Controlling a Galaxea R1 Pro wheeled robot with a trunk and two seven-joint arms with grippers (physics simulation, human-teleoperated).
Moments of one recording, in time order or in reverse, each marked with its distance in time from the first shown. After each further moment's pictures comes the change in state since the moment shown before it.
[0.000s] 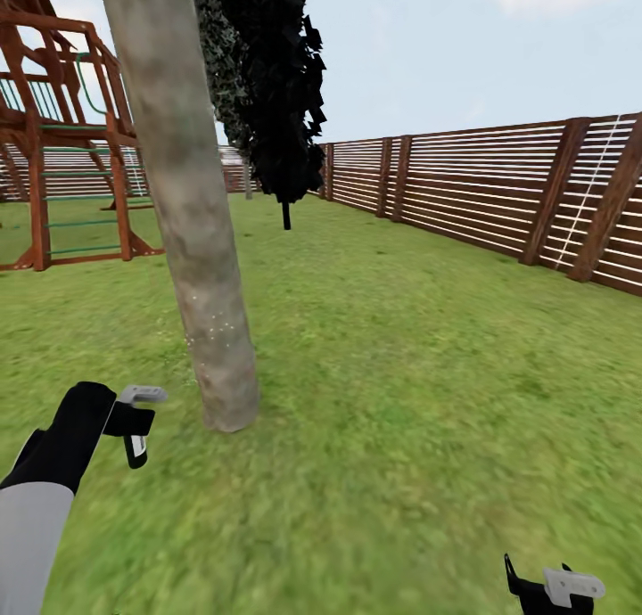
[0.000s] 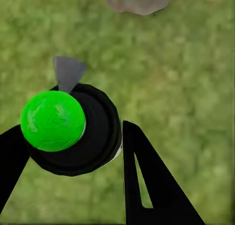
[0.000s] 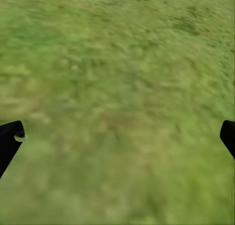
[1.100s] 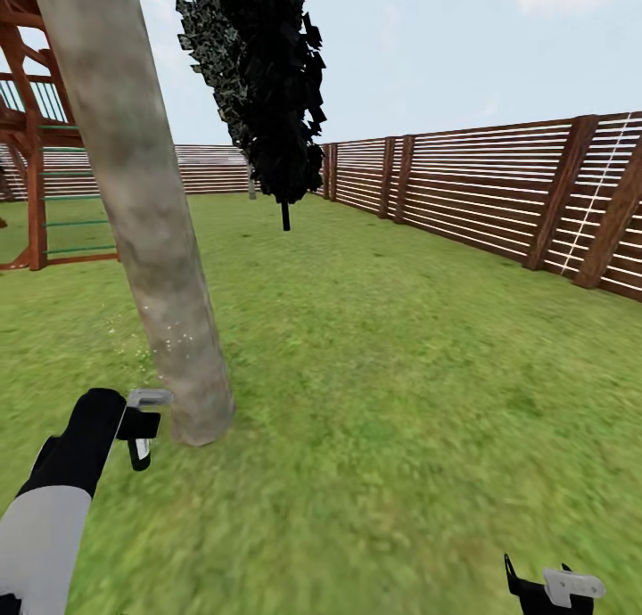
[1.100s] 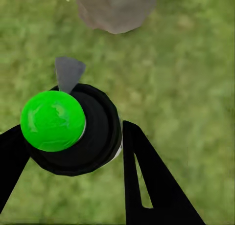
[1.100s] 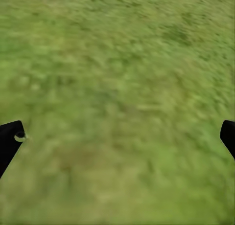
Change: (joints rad) left arm 0.012 -0.074 0.078 0.005 -0.008 -0.022 0.122; right arm 0.000 0.000 0.000 0.001 0.000 0.000 0.000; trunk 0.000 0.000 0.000
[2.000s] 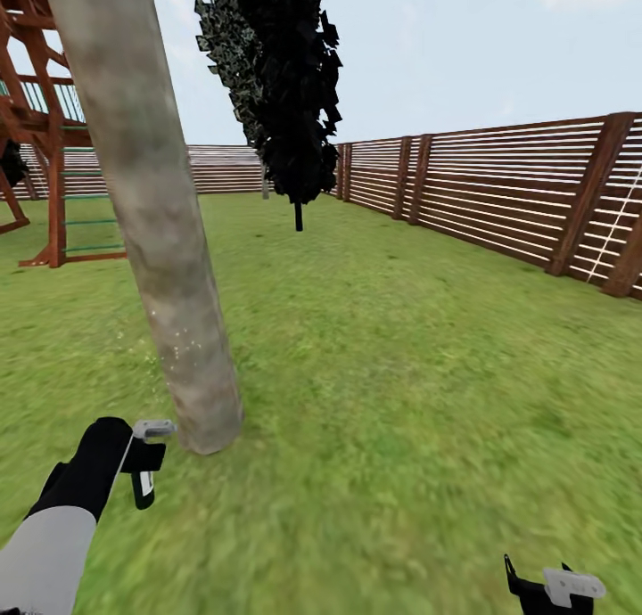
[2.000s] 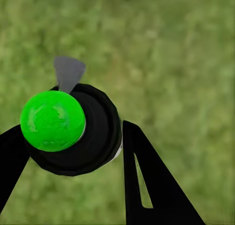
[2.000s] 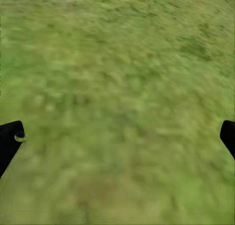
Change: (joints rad) left arm 0.052 -0.024 0.039 0.121 0.004 -0.052 0.022; right arm 0.000 0.000 0.000 -0.001 0.000 0.000 0.000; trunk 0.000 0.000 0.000
